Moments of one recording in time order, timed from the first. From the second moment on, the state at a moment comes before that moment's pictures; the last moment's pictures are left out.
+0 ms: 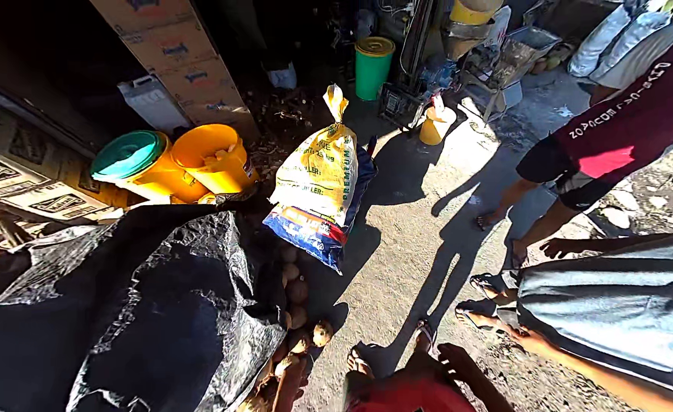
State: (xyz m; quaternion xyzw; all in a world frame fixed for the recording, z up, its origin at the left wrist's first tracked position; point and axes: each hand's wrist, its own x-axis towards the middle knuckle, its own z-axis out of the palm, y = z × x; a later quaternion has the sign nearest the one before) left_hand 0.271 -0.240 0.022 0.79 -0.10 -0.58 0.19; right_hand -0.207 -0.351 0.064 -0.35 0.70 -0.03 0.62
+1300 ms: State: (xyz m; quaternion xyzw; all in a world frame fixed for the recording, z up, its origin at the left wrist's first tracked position) left_hand 0.192 -0.376 0.054 0.77 -0.01 -0.57 0.28; right_hand -0.271 -0.503 0.037 -0.16 0.72 -0.05 0.68
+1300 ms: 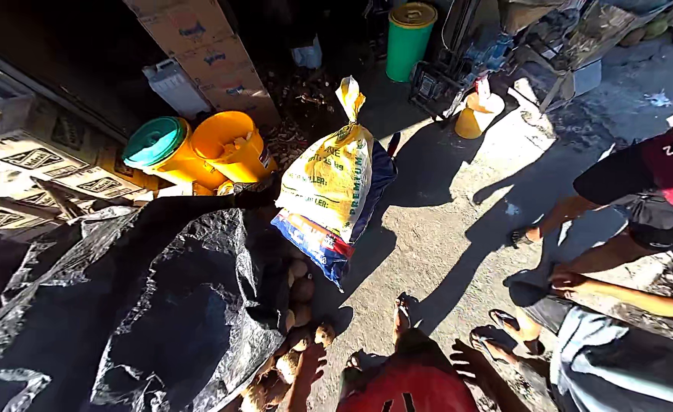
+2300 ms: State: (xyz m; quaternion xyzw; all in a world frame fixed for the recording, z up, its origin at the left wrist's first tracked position) left_hand 0.301 -0.547 0.030 0.78 -0.21 -0.58 0.08; right_hand -0.193 -0.590 0.055 -0.19 0.75 -0.01 0.63
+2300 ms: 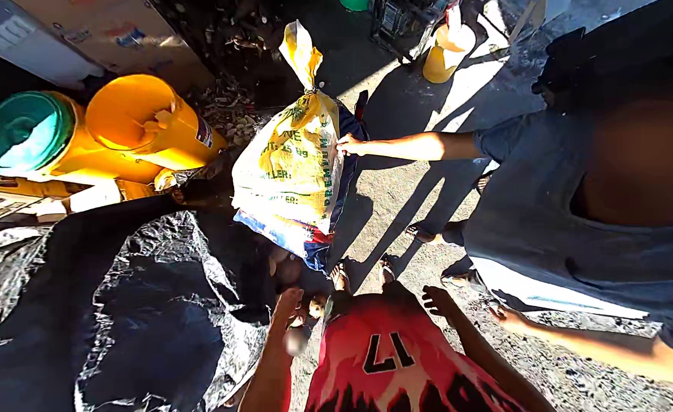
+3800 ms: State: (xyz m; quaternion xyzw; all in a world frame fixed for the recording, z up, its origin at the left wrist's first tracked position) left_hand 0.328 -0.877 0.125 0.72 -0.68 -0.16 -0.01; right_hand -0.162 -0.561 0.089 -0.15 0.78 -0.14 0.59
